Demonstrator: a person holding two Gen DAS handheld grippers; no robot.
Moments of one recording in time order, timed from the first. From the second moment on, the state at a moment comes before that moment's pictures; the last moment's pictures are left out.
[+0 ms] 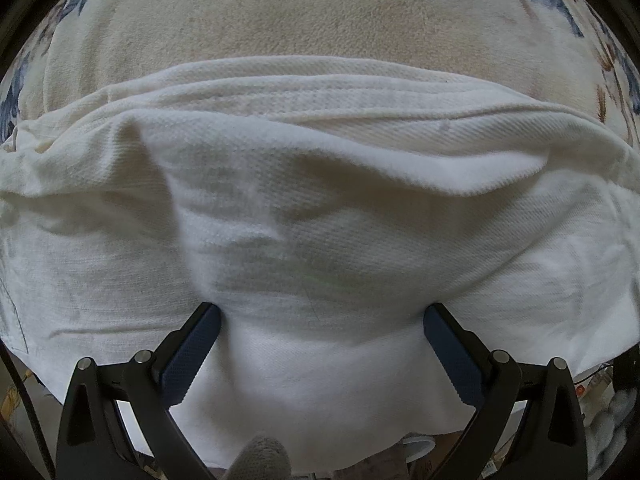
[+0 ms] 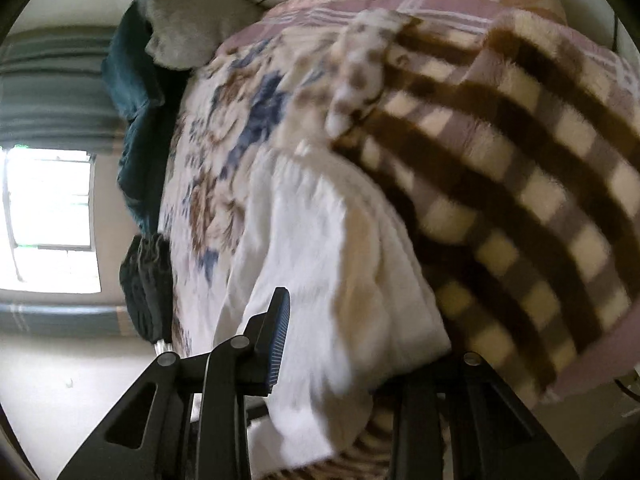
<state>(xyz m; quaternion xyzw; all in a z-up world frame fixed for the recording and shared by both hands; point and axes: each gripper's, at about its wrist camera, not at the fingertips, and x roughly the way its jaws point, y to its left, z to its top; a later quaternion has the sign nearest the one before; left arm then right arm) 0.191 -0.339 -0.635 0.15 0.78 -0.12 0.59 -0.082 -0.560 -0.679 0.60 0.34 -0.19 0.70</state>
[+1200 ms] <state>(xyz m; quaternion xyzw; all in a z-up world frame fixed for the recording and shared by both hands) 0.204 -0.335 -0.592 0.26 0.68 -0.03 0.68 -0.027 -0.532 -0.632 0.54 0.40 -0.24 0.70</state>
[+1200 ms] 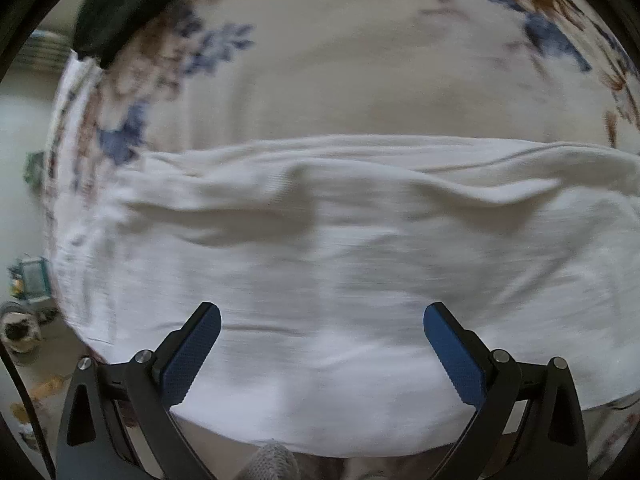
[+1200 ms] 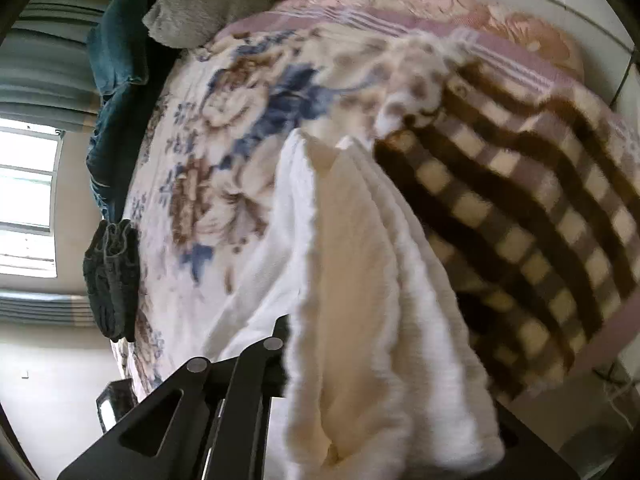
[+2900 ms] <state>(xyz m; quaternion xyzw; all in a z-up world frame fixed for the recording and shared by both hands) 0.270 -0.048 -0.593 0.00 0.74 -0.04 0.67 0.144 -0.249 -0.649 0.38 0.67 -0.13 0.63</state>
